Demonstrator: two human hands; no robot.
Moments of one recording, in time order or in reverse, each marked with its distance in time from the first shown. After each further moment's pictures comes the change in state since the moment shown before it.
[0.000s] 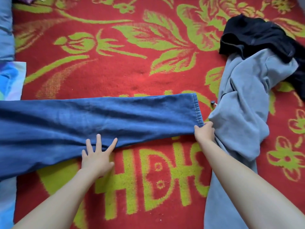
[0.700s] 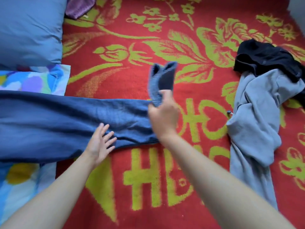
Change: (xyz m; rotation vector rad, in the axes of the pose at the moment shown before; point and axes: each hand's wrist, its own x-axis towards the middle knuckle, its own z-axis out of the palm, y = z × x) left_hand -0.017 -0.094 -0.027 -2.121 -0.070 -0.077; right_hand -0.241 -0.155 0.028 0.336 0.122 -0.890
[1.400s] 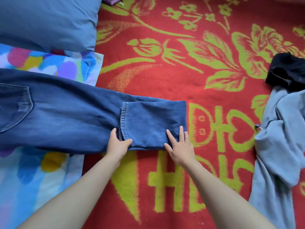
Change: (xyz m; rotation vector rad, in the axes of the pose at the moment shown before) left_hand 0.006 -0.003 -0.044 0.461 0.330 0.188; right_hand -0.061 0.105 0.070 -0.851 -0.879 0.049
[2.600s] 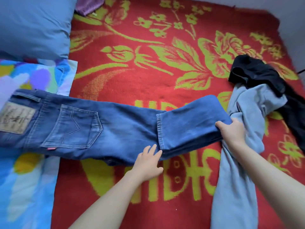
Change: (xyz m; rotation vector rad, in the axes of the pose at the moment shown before) left_hand -0.098 -0.002 0.122 1.144 -0.658 0.571; right_hand -0.064 0.167 -0.137 0.668 0.619 0.528
